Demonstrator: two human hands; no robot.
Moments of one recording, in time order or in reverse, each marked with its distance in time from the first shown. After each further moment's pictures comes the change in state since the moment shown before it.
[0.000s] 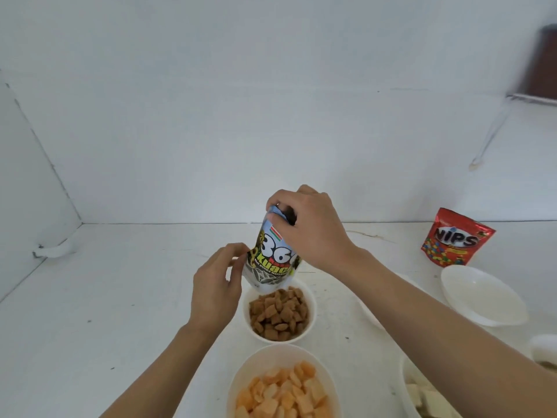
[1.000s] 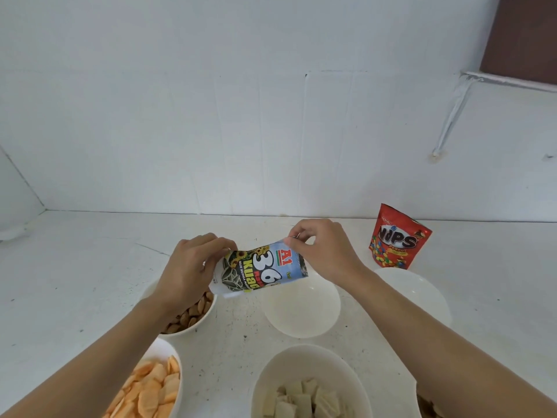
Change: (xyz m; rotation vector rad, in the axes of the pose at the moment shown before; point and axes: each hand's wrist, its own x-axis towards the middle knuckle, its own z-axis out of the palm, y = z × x) left_hand 0.013 0.107 0.125 0.285 -0.246 0.259; right_hand -0.087 0.224 -0.106 0.285 -0.198 0.357
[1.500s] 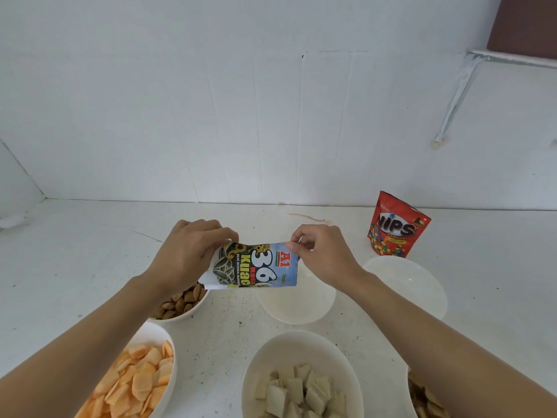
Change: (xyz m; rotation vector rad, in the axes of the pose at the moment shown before) left_hand 0.011 0.005 -0.005 0.183 -0.194 0.035; right_hand -0.011 0.038 0.013 -0.002 -0.044 -0.019
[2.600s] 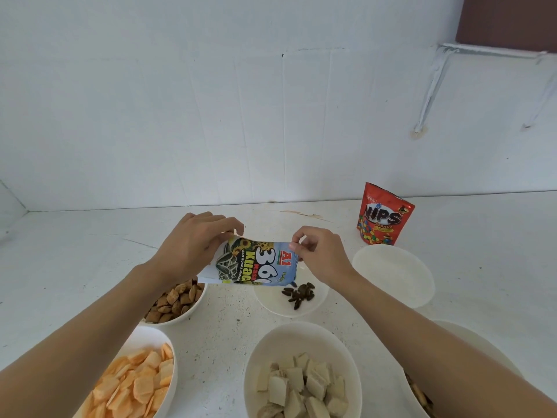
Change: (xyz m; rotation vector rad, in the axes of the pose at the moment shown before) left_hand 0.021 0.010 -0.007 -0.053 -0.046 0.142; right_hand -0.012 0.025 0.013 0.080 0.116 0.096
